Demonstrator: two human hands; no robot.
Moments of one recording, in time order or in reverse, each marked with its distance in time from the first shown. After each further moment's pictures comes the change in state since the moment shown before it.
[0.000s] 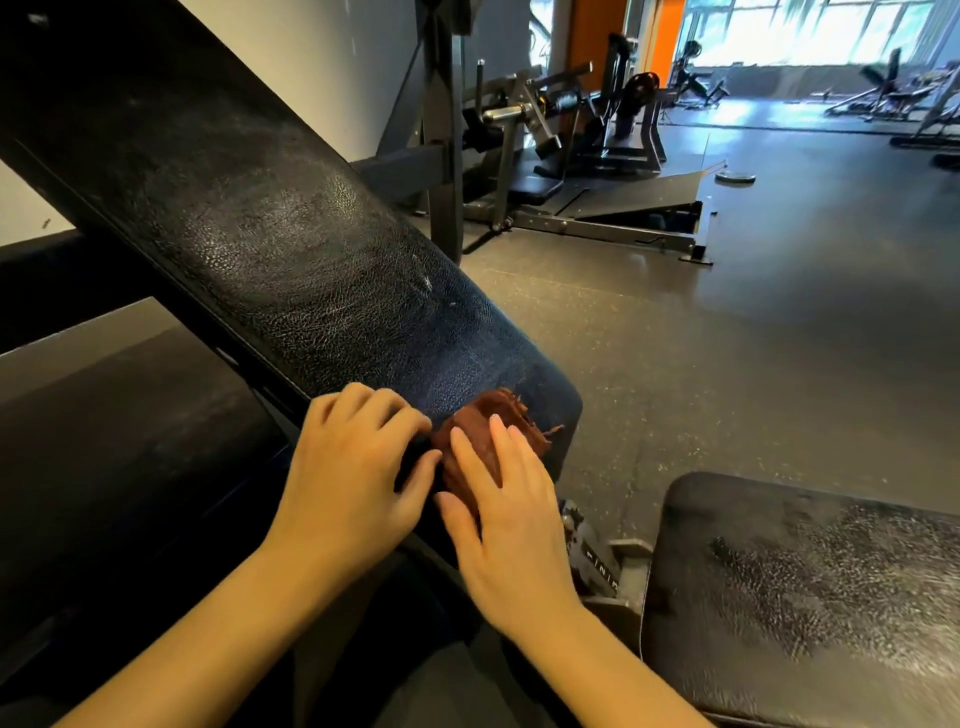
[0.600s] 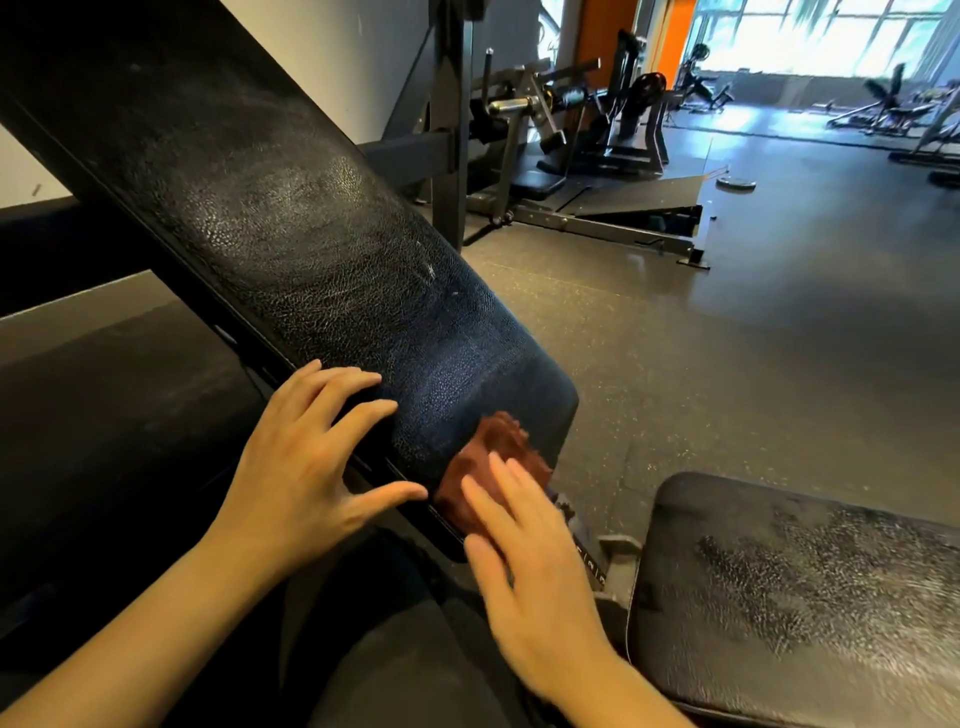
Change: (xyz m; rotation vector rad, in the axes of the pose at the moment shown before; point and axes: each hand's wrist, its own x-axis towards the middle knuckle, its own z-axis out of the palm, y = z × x) left_hand -0.020 -0.041 0.007 -0.039 0.049 0.095; right_hand -0.039 0.017 -0.017 0.114 -0.044 -0.091
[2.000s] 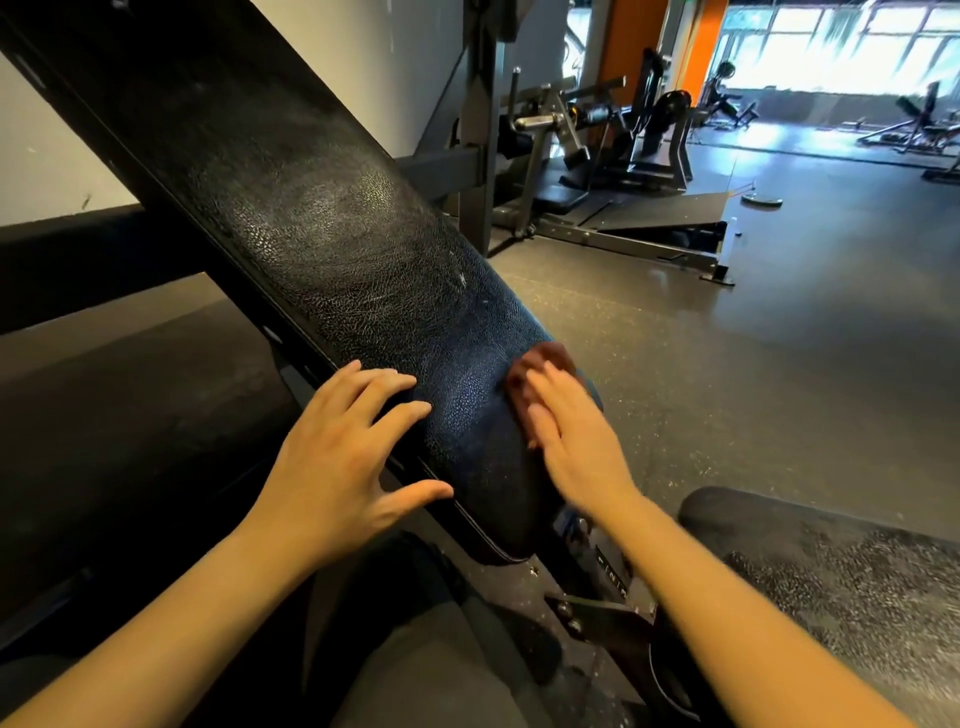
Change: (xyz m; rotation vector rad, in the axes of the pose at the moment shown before) left_hand -0.001 -0.001 -0.004 0.042 -0.047 0.015; right_hand 0.117 0.065 -0.005 -0.070 0.067 -0.006
